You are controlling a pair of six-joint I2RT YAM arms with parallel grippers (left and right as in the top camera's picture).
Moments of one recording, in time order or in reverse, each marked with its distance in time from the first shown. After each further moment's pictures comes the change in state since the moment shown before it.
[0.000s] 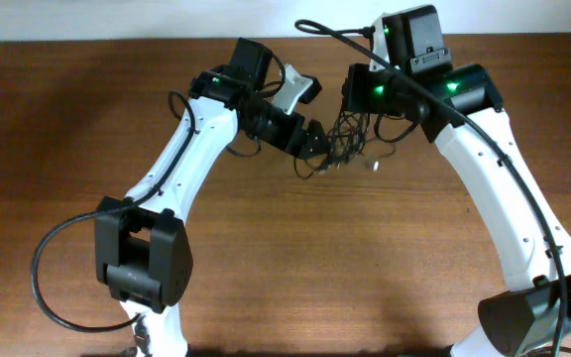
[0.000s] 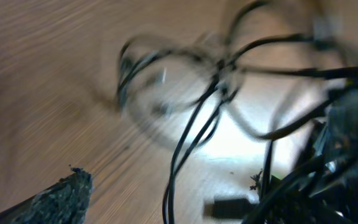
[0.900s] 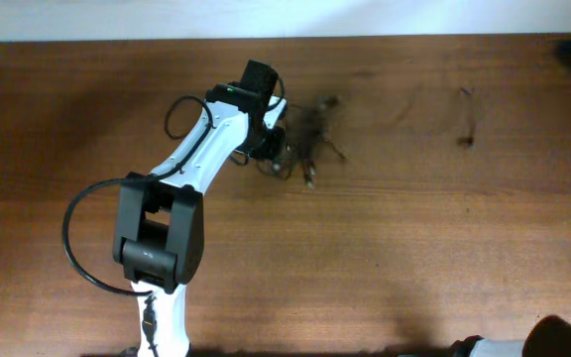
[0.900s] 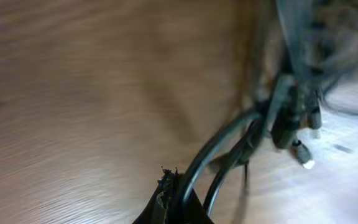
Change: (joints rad) left arm 0.000 0.123 -0.061 0.030 -0.679 -0.206; right arm -0.905 -0.191 0.161 -0.180 -0.936 0.016
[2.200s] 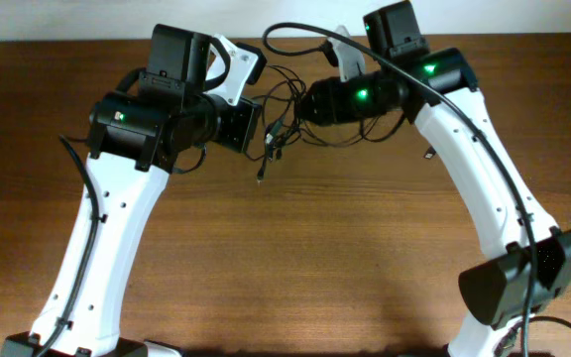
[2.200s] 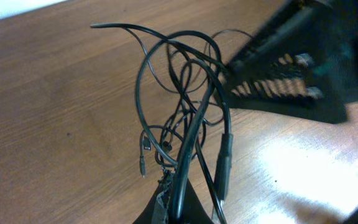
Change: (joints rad) left arm 0.051 -0.546 0.116 -0.210 0.252 0.091; right arm 0.923 0.340 -0.039 0.086 0.535 -0.244
